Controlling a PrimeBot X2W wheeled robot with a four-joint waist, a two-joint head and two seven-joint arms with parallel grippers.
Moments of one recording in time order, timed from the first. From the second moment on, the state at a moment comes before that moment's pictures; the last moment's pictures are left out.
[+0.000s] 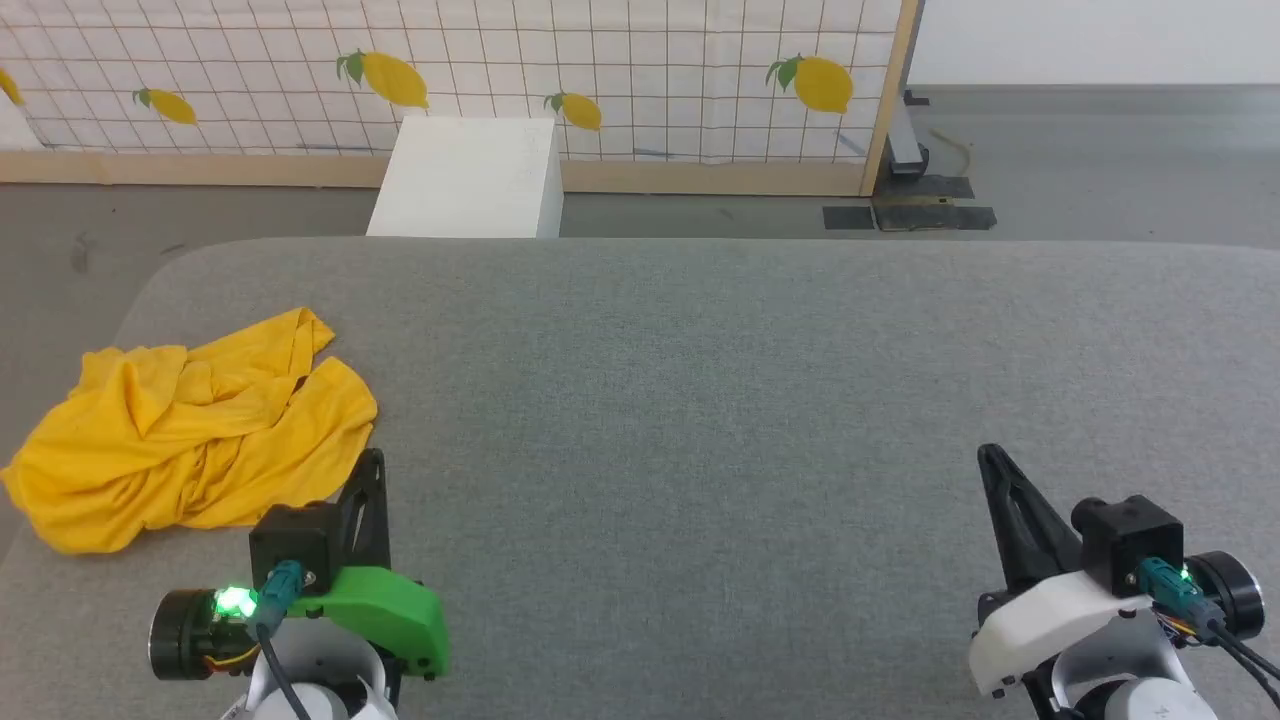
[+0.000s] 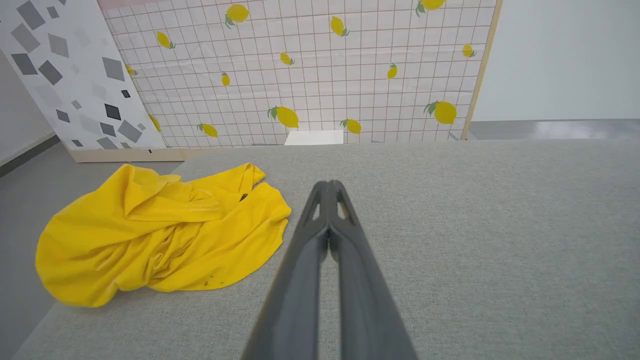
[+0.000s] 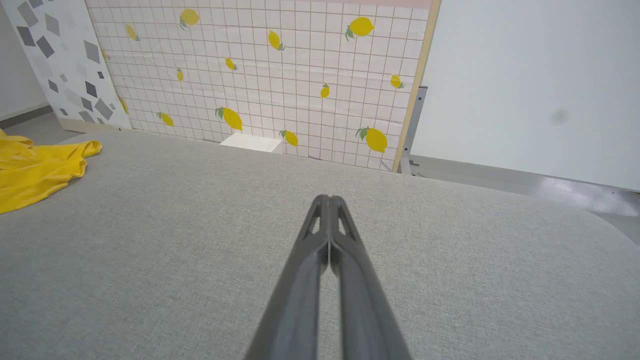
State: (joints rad) left arm -0.01 0.05 0.00 0.00 -0.01 -0.01 0.00; right arm 0.02 -0.05 0.00 0.01 0.00 0.13 0.00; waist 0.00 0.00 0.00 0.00
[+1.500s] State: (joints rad) left arm -0.02 0.06 -0.02 0.01 -0.03 -0.01 -0.01; right arm 0.02 -0.05 -0.01 0.01 0.01 0.13 0.00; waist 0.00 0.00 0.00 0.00
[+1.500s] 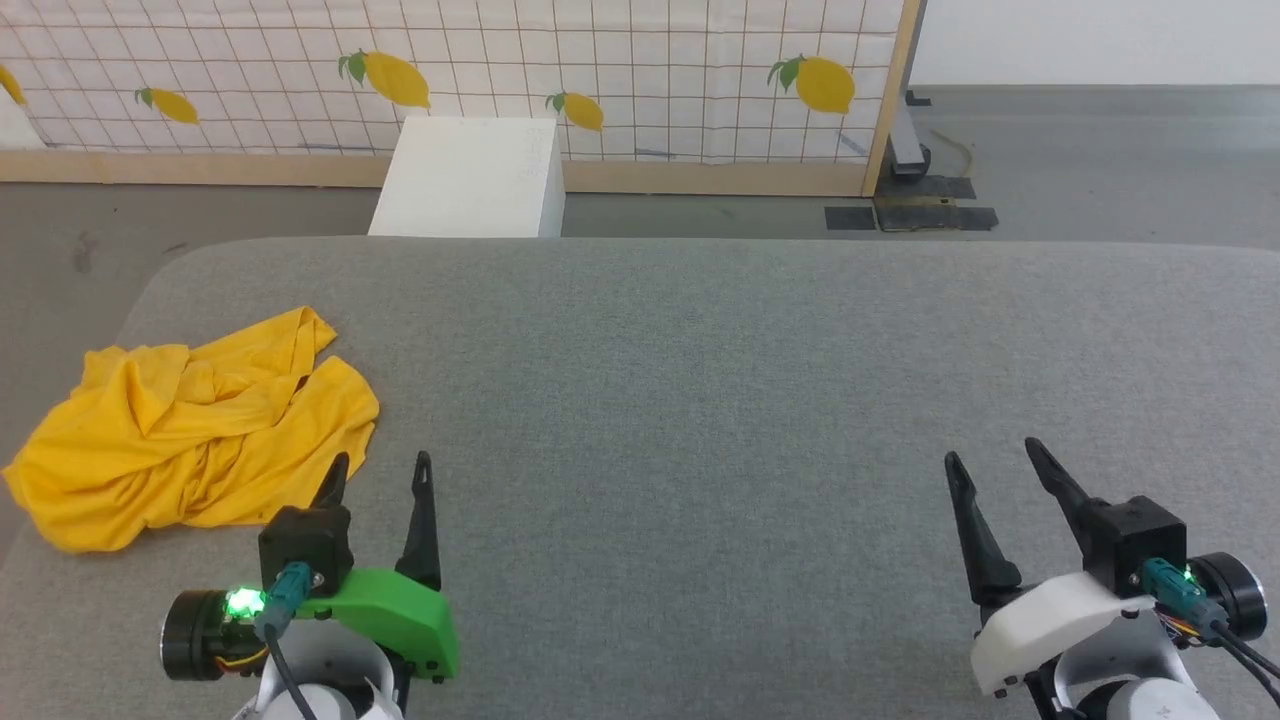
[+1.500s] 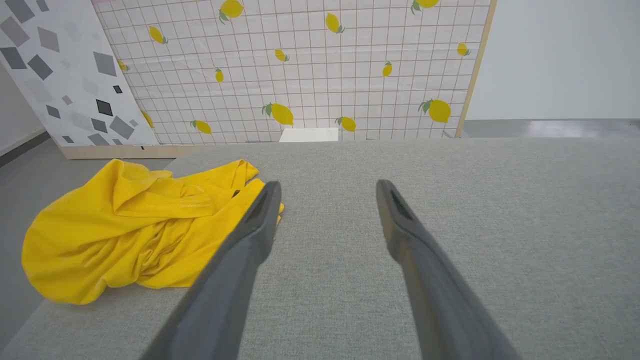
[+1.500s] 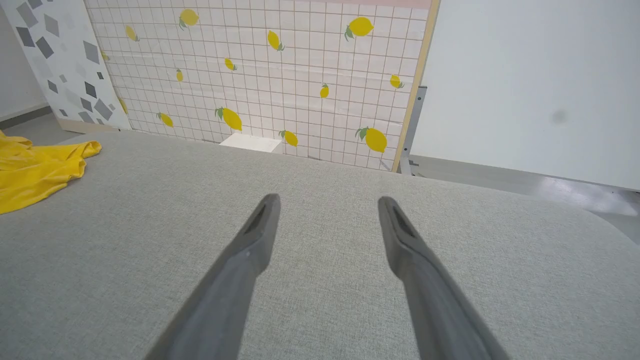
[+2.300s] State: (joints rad) left arm -0.02 0.06 -0.05 0.06 -0.08 0.03 -0.06; right arm 0.02 -0.05 -0.01 0.02 0.01 0.13 -0.04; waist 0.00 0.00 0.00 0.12
